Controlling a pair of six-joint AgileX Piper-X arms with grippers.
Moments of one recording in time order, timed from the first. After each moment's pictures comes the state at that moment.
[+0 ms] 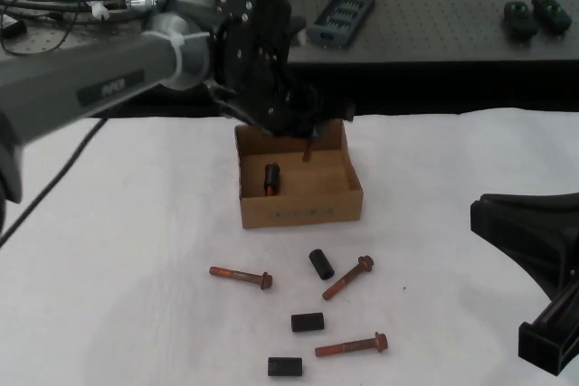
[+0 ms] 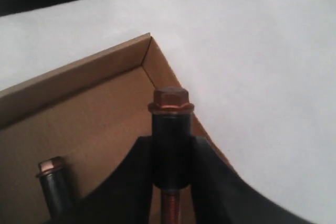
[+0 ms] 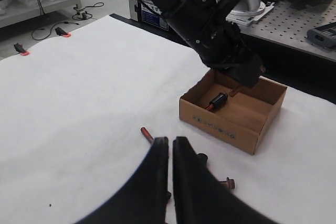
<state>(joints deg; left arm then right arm) -27.2 123.5 -103.2 23.5 16.3 -10.0 47.4 34.7 -28.6 16.4 0.3 2.2</state>
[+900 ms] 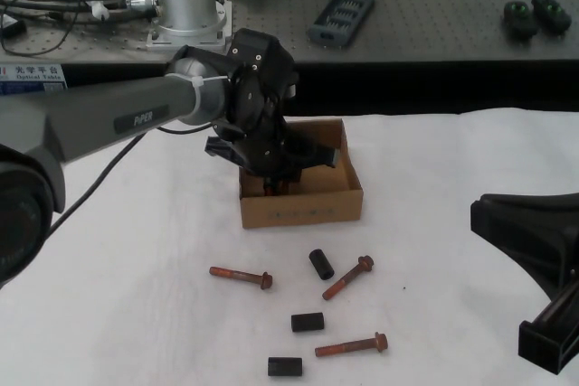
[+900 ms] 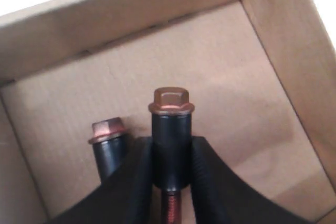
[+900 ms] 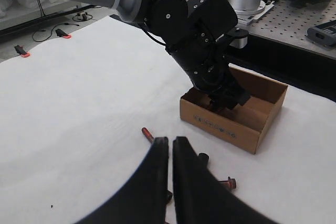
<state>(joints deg) -27.2 131.0 -103.8 25.5 6.1 -10.5 47.4 34.7 -28.6 16.4 0.3 2.7</state>
